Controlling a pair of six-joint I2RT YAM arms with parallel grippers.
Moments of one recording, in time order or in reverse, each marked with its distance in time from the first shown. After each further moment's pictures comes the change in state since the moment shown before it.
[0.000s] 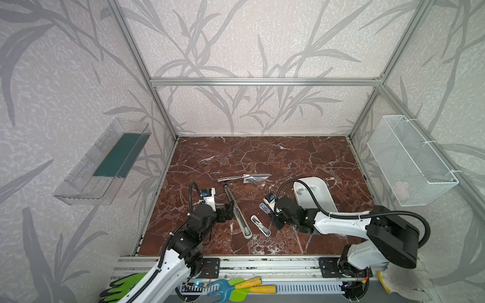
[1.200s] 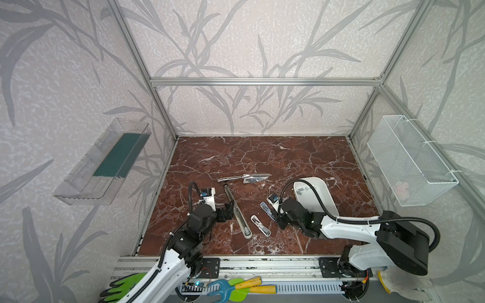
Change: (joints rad) left arm 0.000 0.000 0.000 0.006 0.000 0.000; right arm 0.000 -0.092 -0.084 0.092 0.095 -0.086
